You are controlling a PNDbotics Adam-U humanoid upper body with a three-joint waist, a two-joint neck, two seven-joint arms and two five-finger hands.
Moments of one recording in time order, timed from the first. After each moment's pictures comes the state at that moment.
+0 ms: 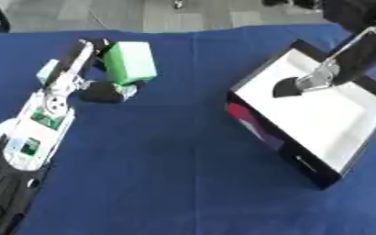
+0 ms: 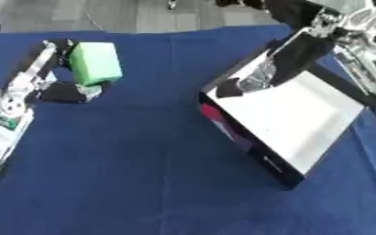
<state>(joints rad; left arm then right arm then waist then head) -0.67 0.25 -0.30 -1.50 -0.35 0.27 -0.10 -0.69 -0.79 0.29 -1.97 -0.18 0.11 0.35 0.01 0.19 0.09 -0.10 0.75</state>
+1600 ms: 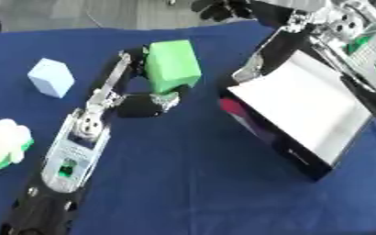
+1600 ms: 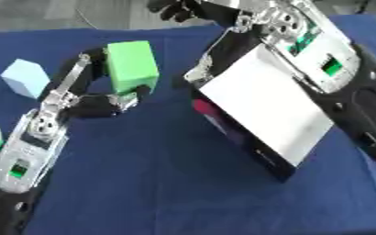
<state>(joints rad) -0.67 0.01 -0.37 -1.48 -0.23 0.13 -0.15 -0.76 -0.73 0.38 -1.81 -0.09 0.14 0.39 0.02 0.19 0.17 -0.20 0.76</state>
